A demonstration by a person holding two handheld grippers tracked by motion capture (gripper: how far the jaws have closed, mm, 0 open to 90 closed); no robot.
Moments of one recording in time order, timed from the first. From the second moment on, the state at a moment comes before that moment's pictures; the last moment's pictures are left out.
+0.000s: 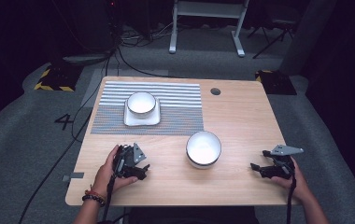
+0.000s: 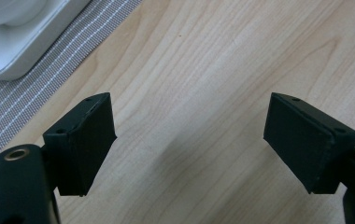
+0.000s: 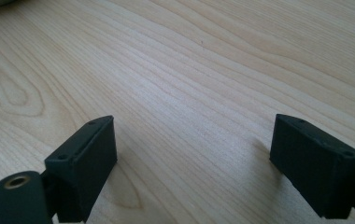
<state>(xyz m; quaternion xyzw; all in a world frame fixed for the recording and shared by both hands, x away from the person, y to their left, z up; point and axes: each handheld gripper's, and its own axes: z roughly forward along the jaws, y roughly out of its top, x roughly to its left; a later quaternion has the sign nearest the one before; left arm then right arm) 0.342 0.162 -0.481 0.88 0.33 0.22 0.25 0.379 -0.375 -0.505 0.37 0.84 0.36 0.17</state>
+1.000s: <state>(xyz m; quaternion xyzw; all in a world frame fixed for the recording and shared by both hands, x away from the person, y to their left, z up) 0.315 0.192 -0.504 0.84 0.40 0.19 0.32 0.379 -0.375 -0.505 0.37 0.84 0.36 0.17</state>
